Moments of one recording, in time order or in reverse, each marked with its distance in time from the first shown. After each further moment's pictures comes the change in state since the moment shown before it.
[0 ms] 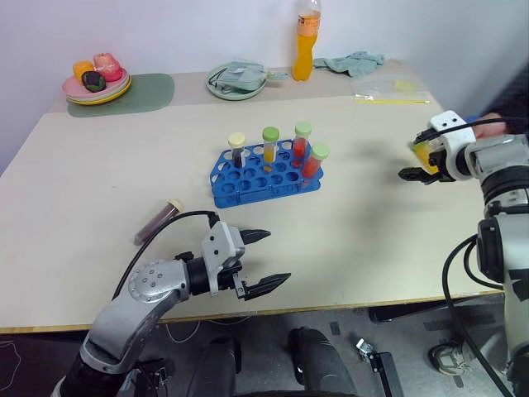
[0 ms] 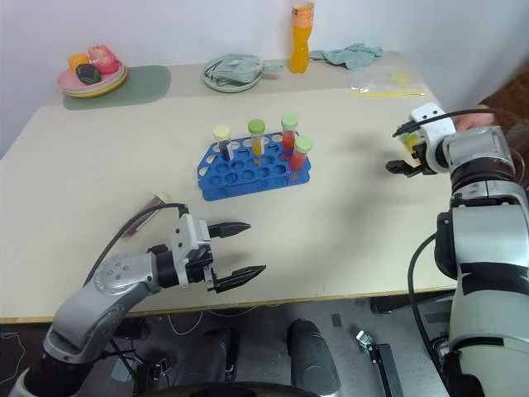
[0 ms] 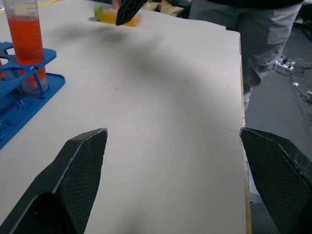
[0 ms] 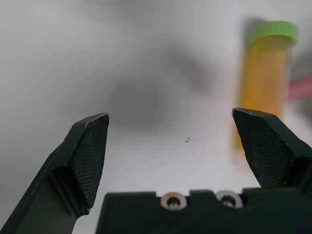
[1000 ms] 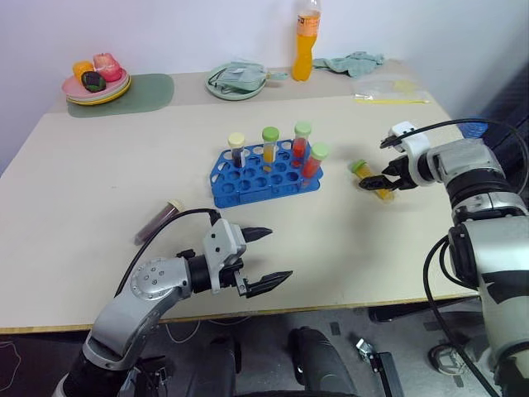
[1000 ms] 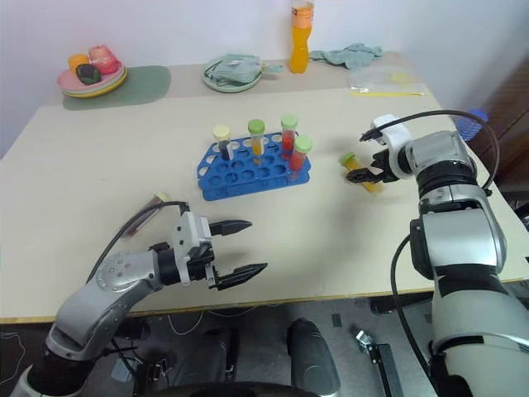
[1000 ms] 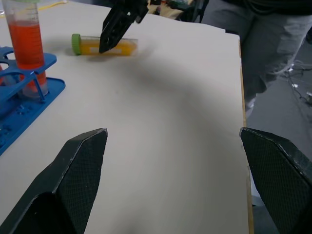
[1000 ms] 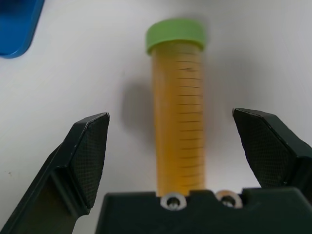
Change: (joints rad) left arm -0.021 -0.008 -0.001 0.005 0.000 0.004 0.001; right arm 0.032 0.133 0.033 -0.122 0.046 0.150 0.188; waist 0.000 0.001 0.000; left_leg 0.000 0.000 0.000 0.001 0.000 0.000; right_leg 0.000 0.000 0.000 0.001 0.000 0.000
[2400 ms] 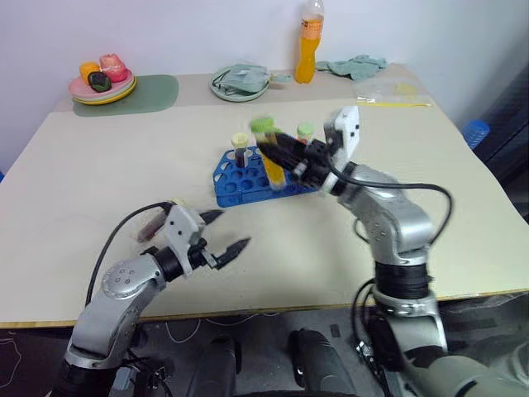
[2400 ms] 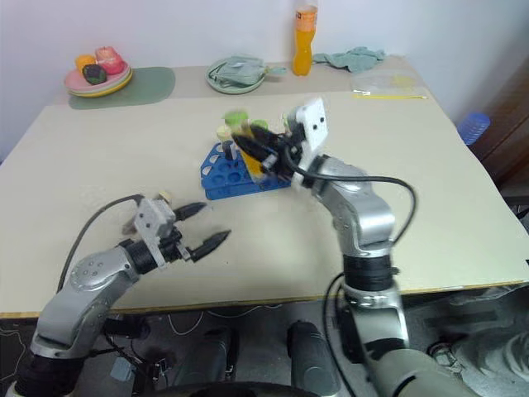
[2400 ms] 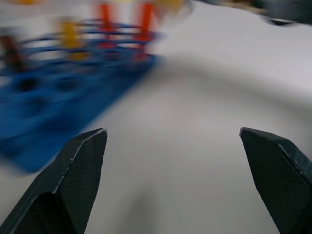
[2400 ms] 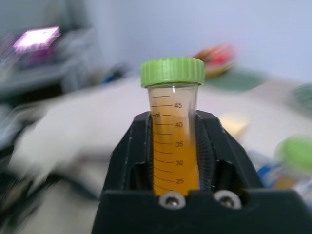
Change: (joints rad) left arm 0.075 -0.045 0.223 0.138 0.046 -0.107 0.172; right arm 0.559 0.614 -0.228 -1.324 0.475 -0.014 -0.403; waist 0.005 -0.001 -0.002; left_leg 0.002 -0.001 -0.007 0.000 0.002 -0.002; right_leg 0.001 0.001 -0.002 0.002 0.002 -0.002
